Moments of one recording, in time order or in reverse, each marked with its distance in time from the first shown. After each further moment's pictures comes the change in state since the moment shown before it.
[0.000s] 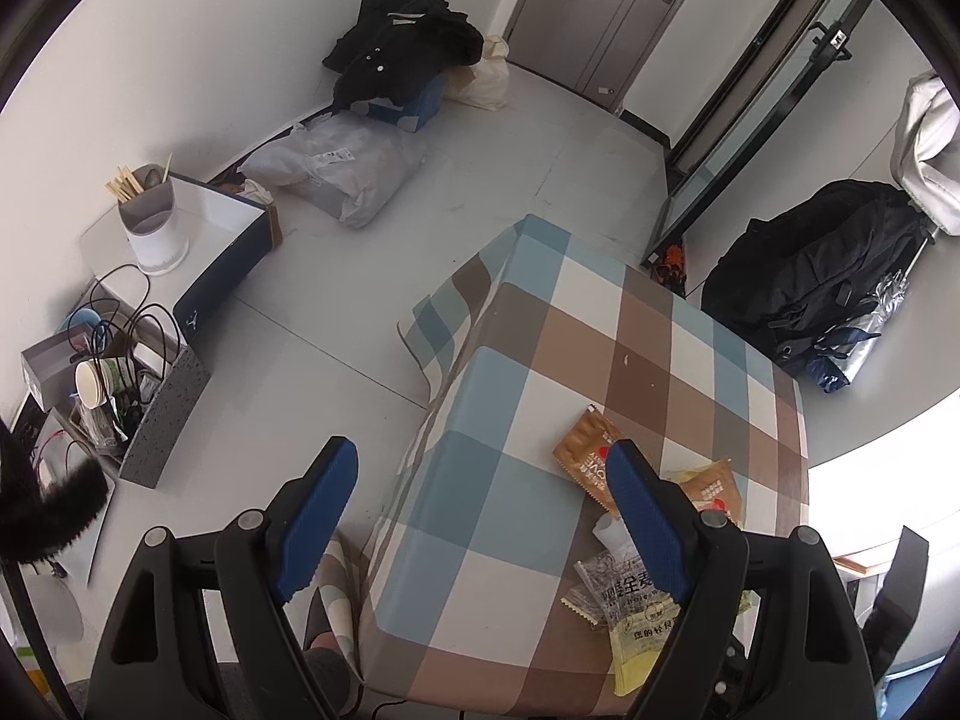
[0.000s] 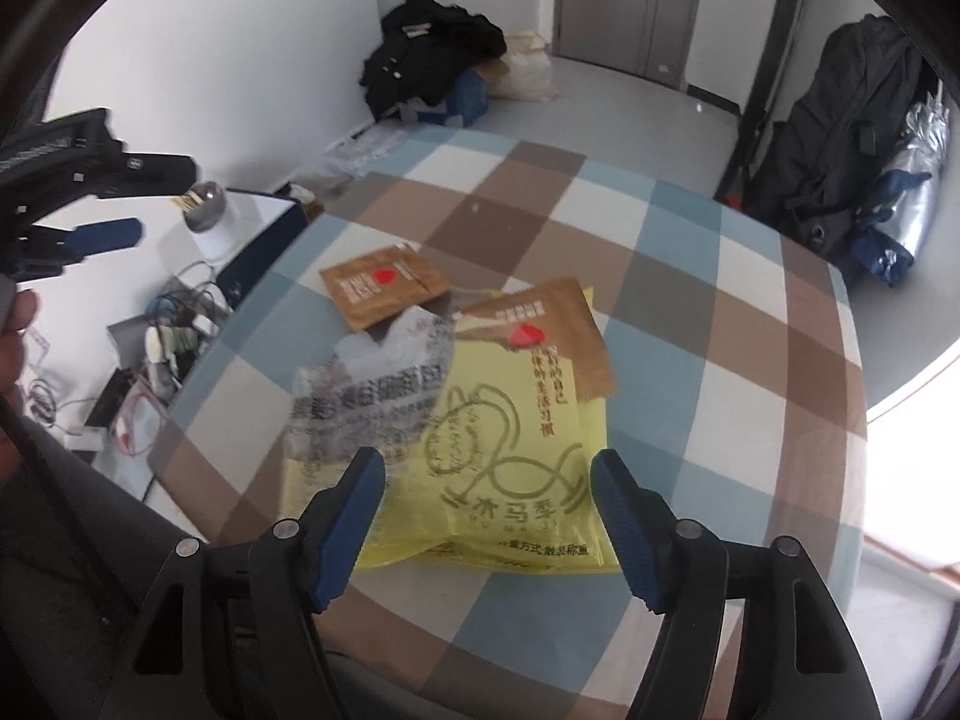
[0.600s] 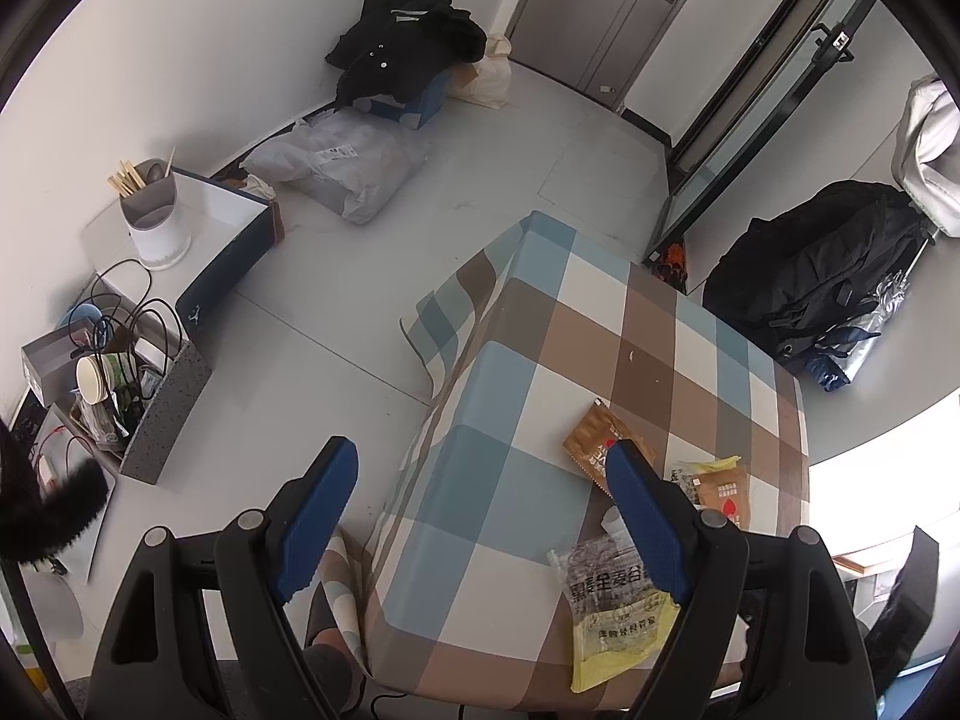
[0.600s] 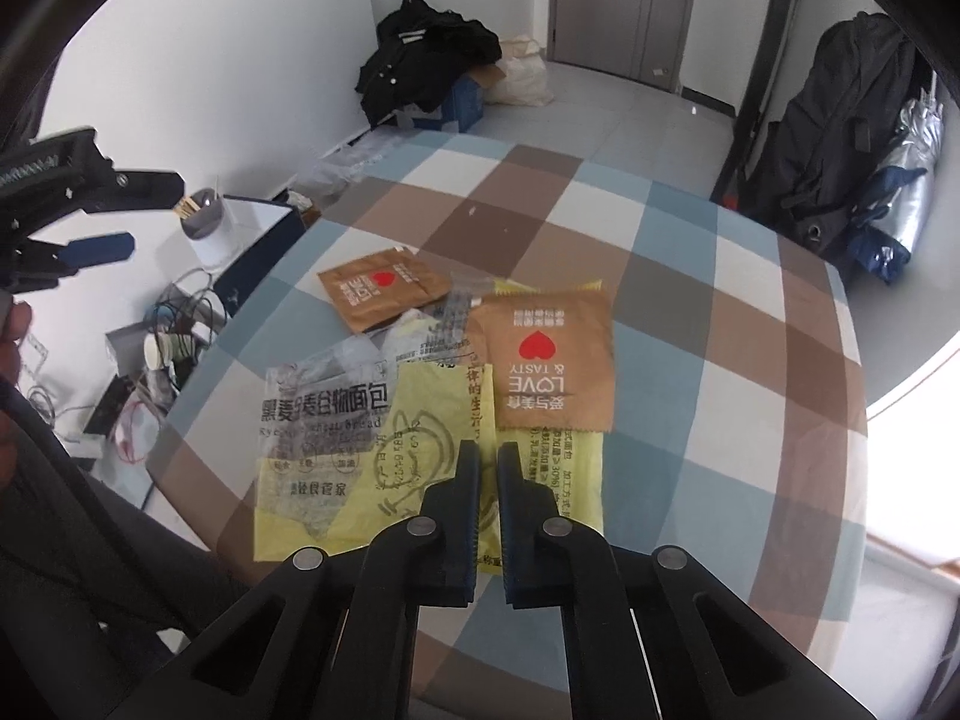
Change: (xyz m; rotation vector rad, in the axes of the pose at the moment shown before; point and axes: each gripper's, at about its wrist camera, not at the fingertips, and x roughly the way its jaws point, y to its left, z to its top) left arm -0.001 0.004 -0.001 -0.003 0.007 -0.005; right arm -0.014 -0.002 -0.005 -0.002 -0.068 0.016
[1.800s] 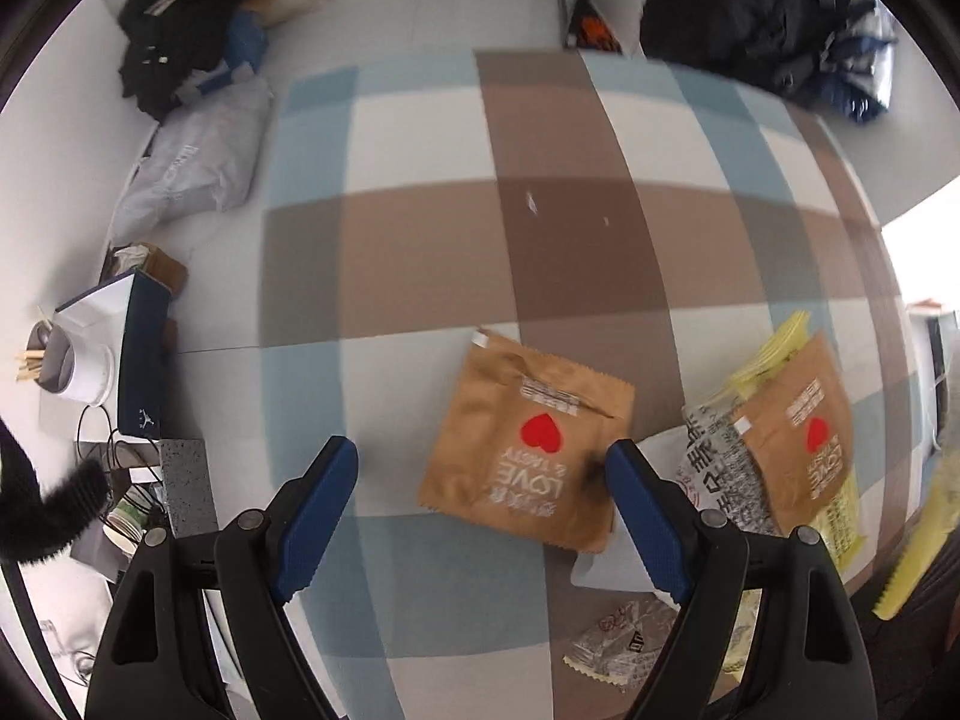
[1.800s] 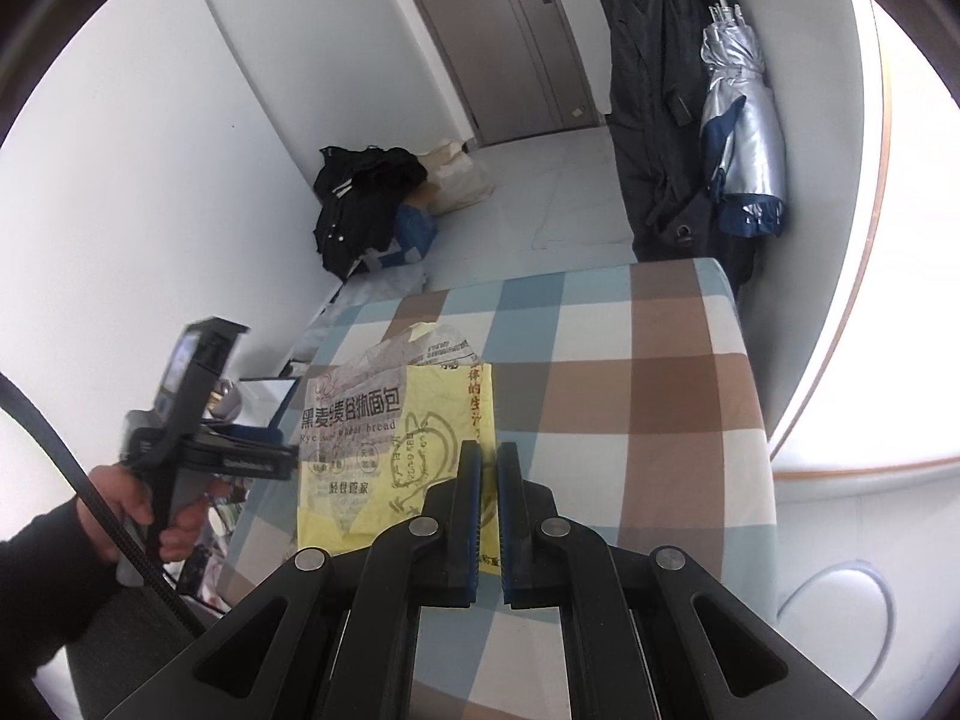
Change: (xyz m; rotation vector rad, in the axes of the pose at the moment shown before) left arm 0.119 -0.088 -0.001 0.539 0.390 0.096; right arm -0.070 -0.136 -0.007 0.338 -0.220 0.143
